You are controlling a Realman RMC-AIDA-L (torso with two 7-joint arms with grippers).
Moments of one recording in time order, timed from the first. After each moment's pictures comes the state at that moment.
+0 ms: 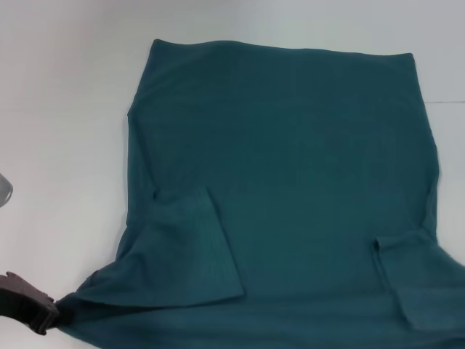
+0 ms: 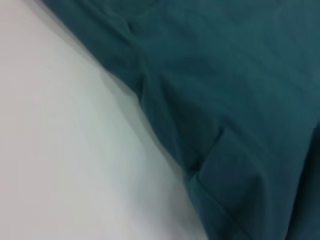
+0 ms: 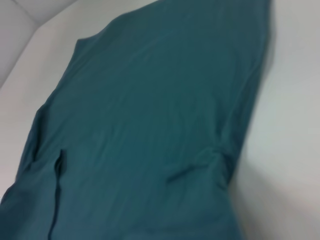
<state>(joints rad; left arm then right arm) -0.35 -2.18 0.97 1.47 2.67 1.73 -2.22 -0.18 2.12 -0.85 -1.38 -1.93 -1.46 2.26</state>
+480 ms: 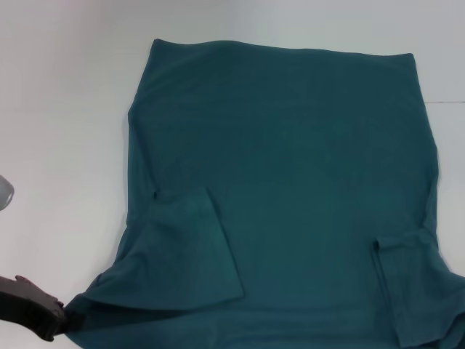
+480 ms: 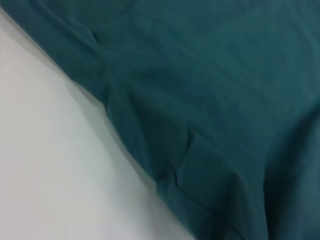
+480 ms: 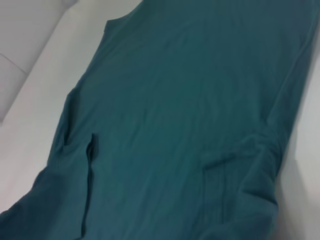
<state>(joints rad) -0.33 -2.18 0.98 1.49 2.60 1.77 -2.21 -0.19 2.12 -0.94 -1.39 -1.90 -1.46 2.28</state>
